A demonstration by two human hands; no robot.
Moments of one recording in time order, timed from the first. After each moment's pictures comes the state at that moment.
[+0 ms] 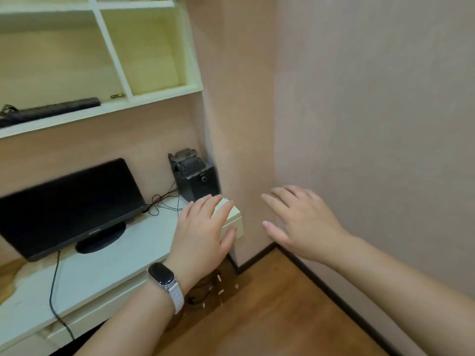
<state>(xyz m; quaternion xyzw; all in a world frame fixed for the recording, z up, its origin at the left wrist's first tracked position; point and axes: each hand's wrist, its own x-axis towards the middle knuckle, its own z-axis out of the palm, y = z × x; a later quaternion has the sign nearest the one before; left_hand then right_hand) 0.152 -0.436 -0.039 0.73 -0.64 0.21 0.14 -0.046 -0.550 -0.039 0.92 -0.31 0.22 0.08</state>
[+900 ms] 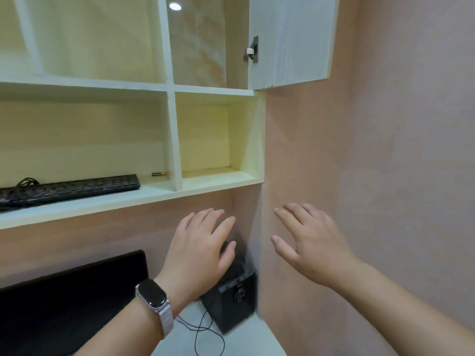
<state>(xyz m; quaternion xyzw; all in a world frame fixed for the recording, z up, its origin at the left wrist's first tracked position) 0.437 -0.623 0.068 0.68 -0.60 0.36 0.21 0.235 -0.762 0.078 0.88 -0.26 0.35 0.18</state>
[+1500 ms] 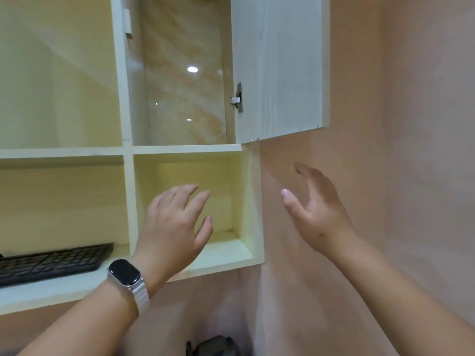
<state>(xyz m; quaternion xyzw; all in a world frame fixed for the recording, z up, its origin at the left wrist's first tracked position) 0.491 -0.791 0.205 0.68 -0.48 0.52 0.20 0.302 -0.979 0.216 0.81 -0.14 0.56 -0.11</state>
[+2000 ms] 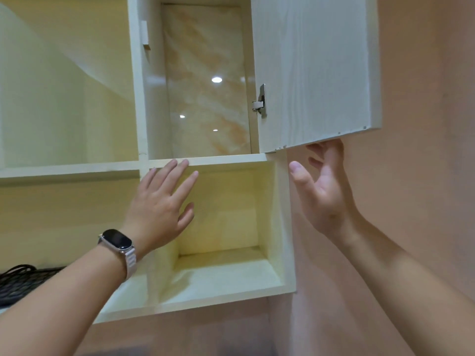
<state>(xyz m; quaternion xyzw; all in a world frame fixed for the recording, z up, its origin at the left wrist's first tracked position) 0.581 -0.786 0.261 0.69 -0.42 0.59 0.04 0.366 -0.990 0.269 0.70 0.12 0.67 -0.23</state>
